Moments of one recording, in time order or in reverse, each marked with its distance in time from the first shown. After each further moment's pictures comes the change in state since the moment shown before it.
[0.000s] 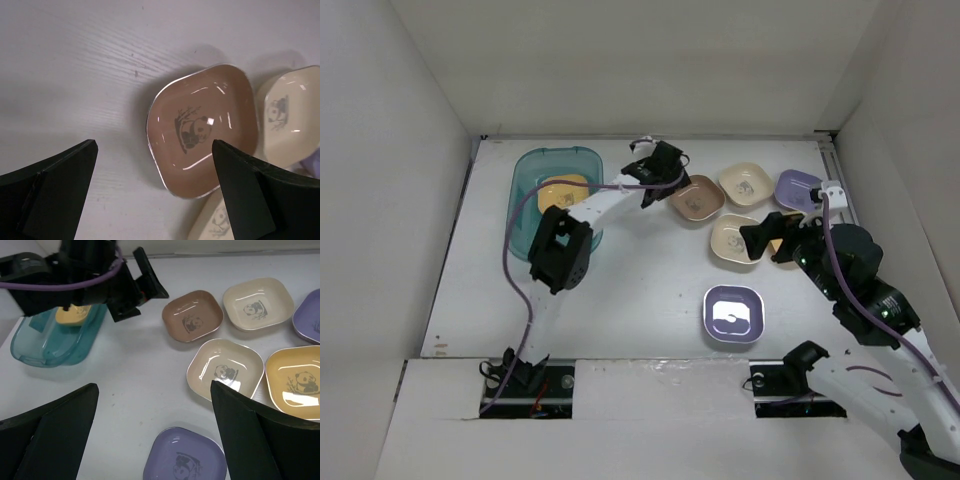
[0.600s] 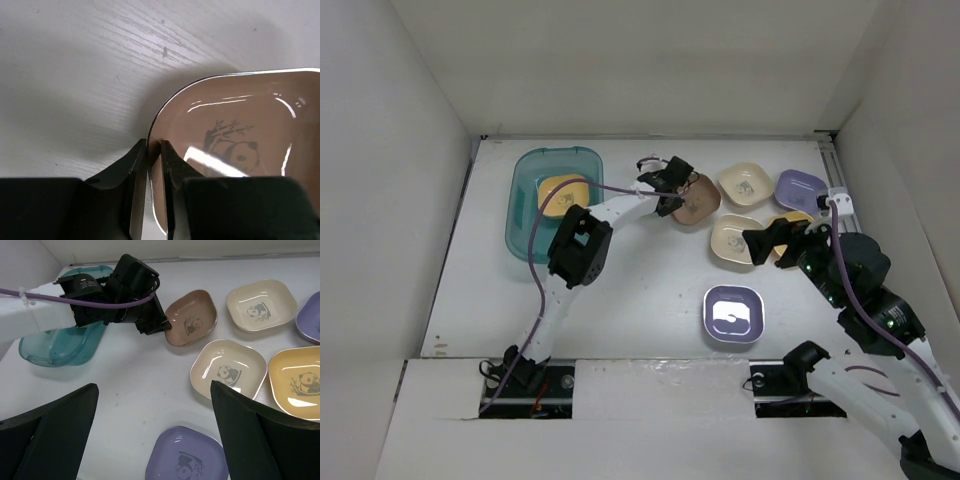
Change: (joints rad) left arm -0.041 0.235 0.148 -0.124 -0.026 -0.109; right arm 0.000 -0.060 -0.037 0.008 -0.013 0.007
